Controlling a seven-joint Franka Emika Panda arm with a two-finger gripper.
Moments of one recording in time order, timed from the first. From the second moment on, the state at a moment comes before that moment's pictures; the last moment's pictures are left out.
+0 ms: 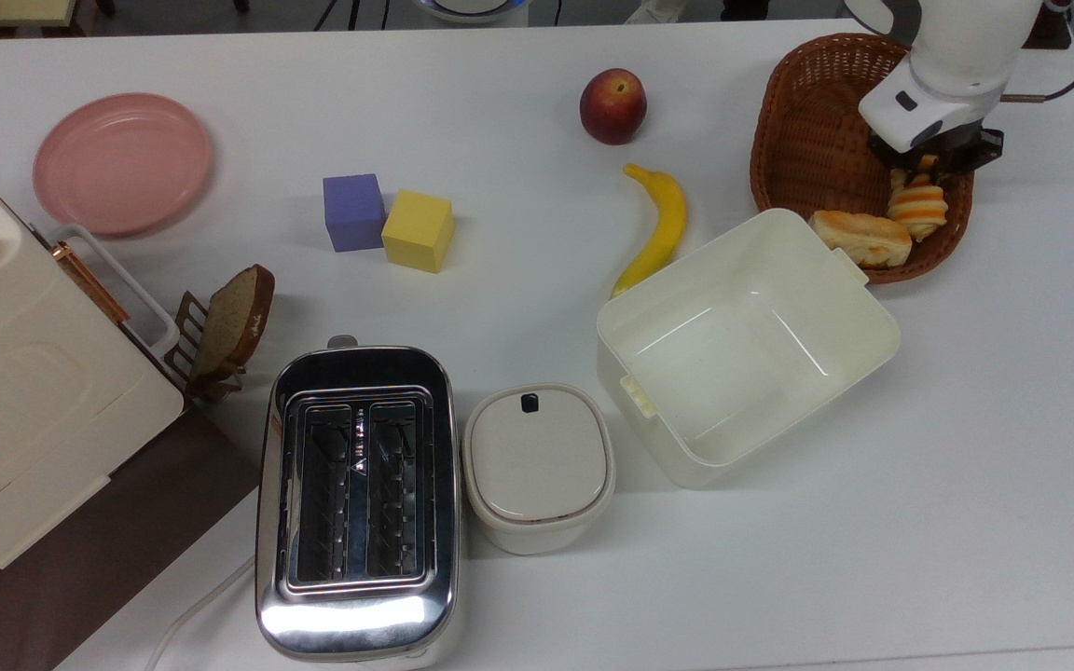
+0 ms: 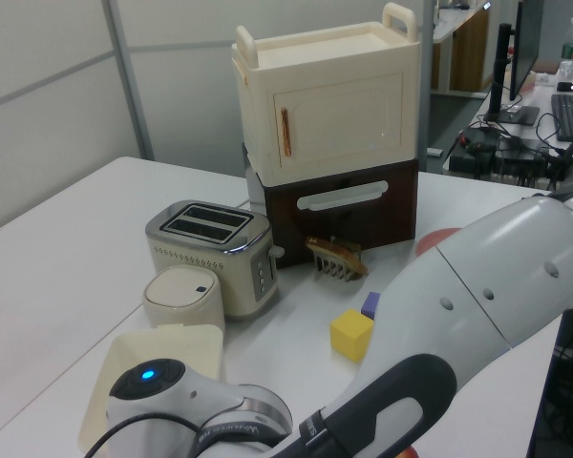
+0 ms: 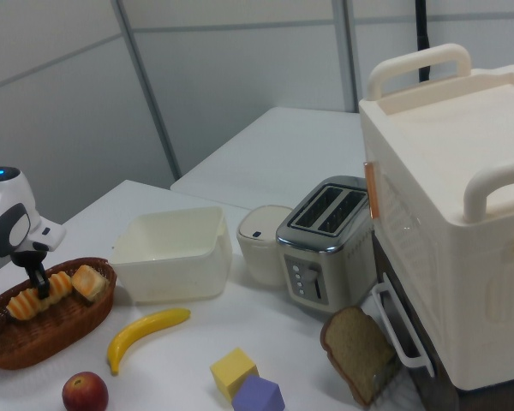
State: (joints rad) arm 0.80 0.54 -0.04 -1.57 0.31 2.21 0.85
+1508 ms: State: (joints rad) arm 0.18 0.16 -0.07 -1.56 0.07 1.43 0.09
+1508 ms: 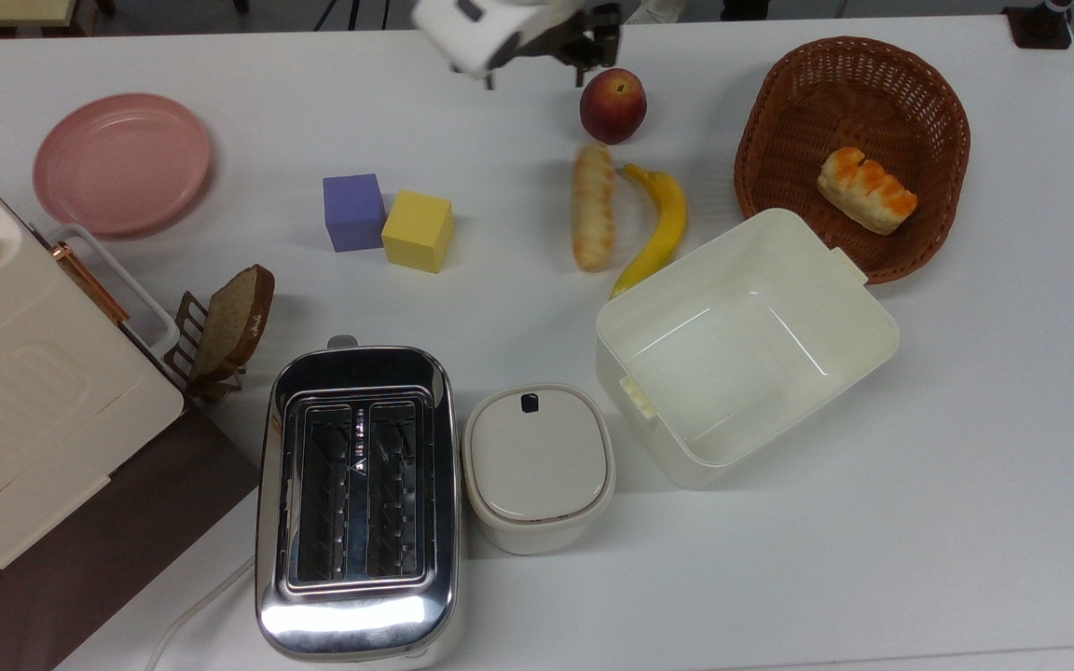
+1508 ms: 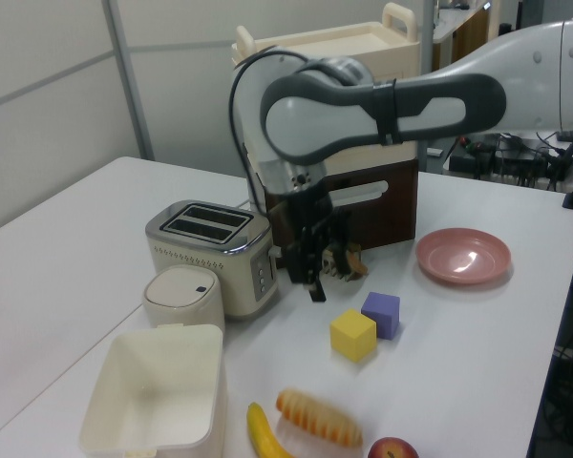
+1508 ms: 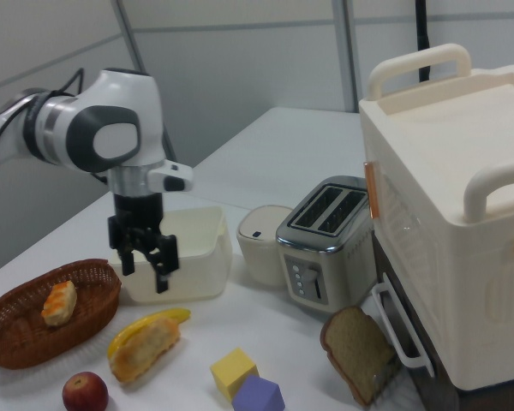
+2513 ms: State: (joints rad) arm 0.01 0.16 -0.07 -1.55 0.01 1.53 0.04
